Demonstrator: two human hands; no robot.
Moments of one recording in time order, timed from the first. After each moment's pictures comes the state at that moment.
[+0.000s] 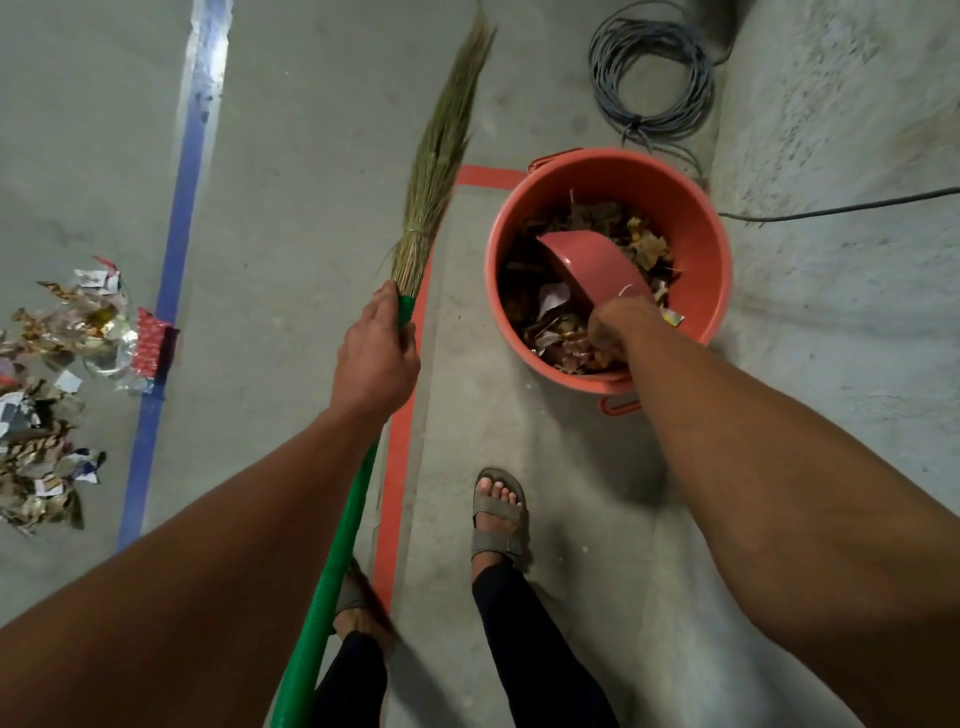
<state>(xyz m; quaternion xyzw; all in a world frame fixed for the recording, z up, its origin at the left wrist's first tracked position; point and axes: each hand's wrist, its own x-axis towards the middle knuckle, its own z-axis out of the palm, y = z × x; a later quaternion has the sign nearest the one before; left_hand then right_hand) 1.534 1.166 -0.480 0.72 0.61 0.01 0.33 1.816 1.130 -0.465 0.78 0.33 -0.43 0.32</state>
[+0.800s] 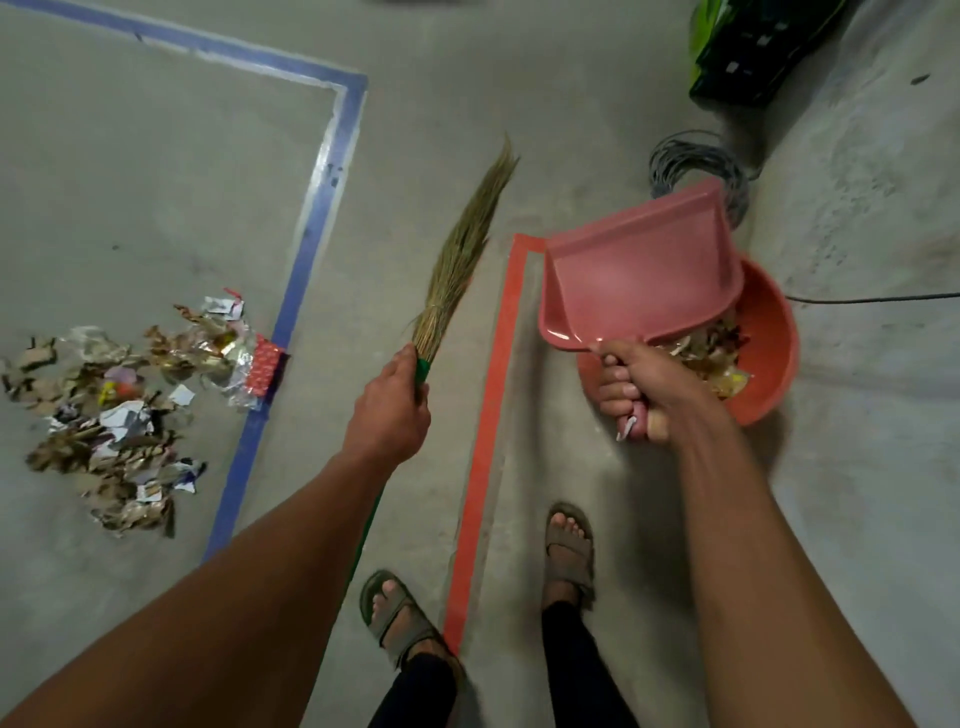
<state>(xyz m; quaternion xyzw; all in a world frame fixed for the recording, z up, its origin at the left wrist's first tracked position) 1.320 1.200 -0.411 0.72 0.60 -0.01 0.35 1.602 1.139 -0.336 0.65 -0.04 -0.66 -0.39</state>
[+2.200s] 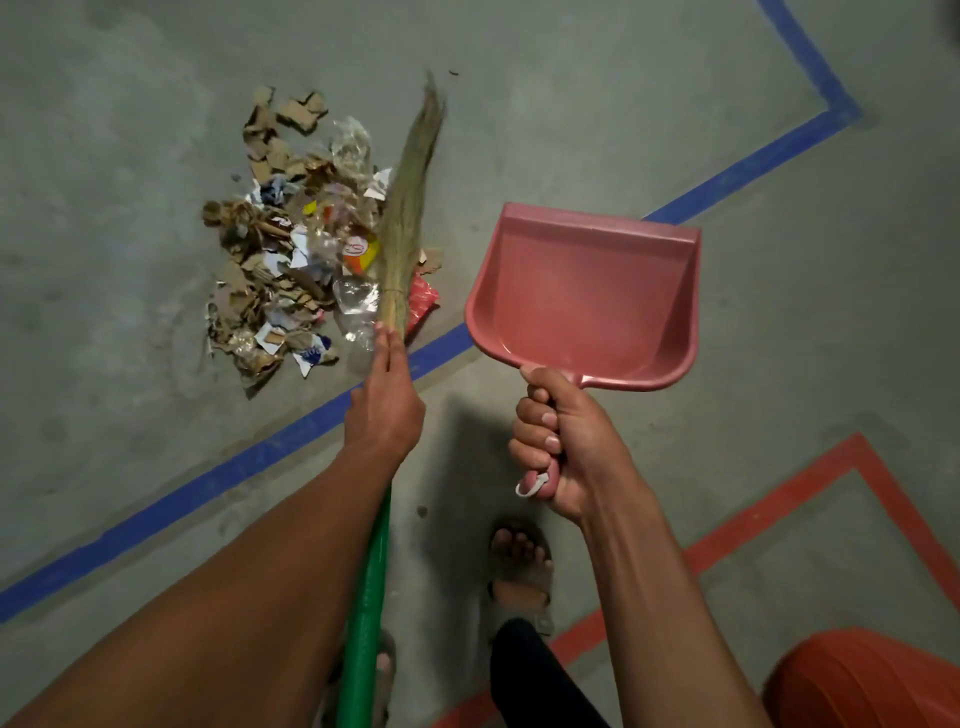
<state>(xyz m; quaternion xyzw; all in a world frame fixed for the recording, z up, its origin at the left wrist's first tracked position) 1.015 1.288 -0.692 0.36 0.87 0.00 0.32 1.189 1.362 -0.578 0.53 0.06 -0.83 -0.19</state>
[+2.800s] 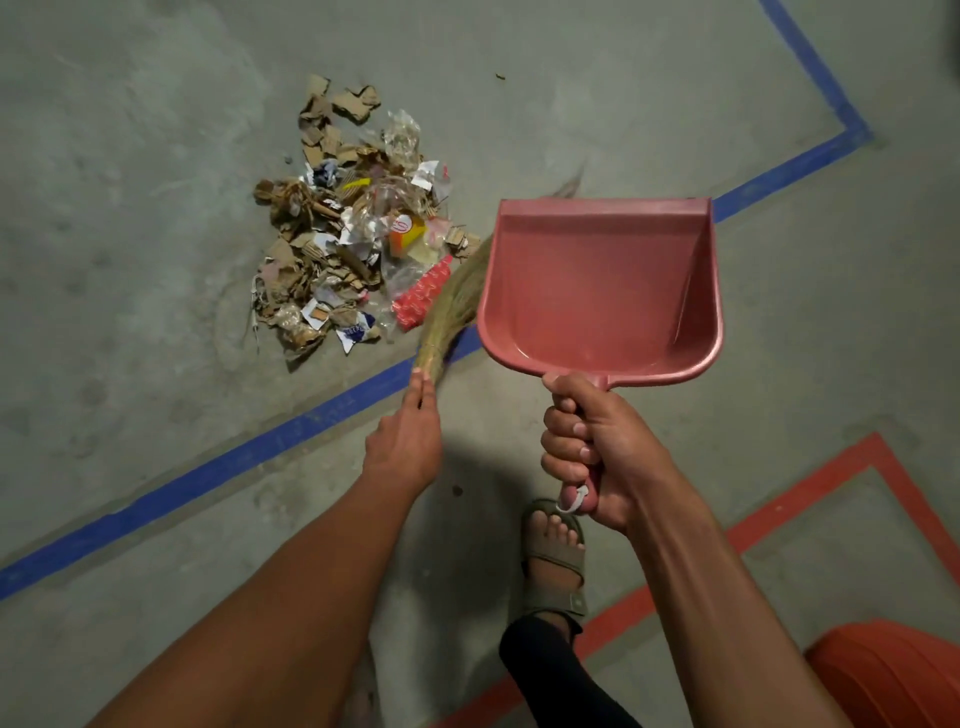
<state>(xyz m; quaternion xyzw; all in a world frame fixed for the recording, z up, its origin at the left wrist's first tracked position) 1.001 1.187 -0.695 0.43 0.82 -0.10 0.36 1.170 1.290 -0.556 0.54 0.16 -0.82 -0.14</state>
